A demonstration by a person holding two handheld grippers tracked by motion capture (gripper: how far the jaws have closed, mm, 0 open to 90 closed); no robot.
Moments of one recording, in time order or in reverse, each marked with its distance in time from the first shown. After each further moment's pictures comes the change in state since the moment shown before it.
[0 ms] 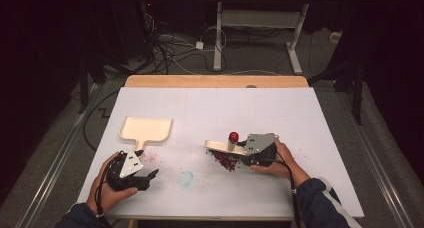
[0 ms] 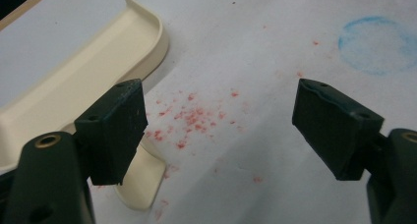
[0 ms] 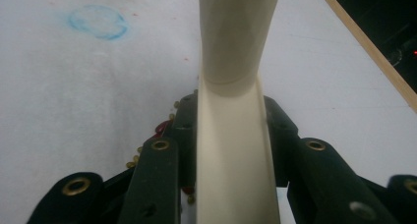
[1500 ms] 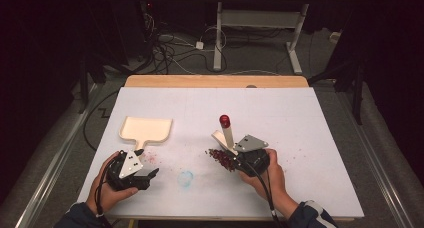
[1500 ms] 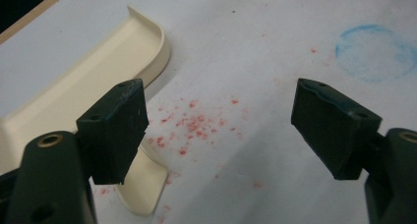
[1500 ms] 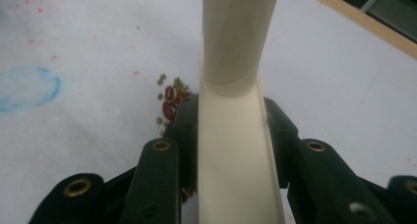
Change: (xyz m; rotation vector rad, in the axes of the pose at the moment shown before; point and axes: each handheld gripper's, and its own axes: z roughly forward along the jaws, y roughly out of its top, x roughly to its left) left arm 0.000 0.002 -0.002 -0.020 0.004 0.009; right arm 0.045 0.044 0.003 0.182 -0.382 0.445
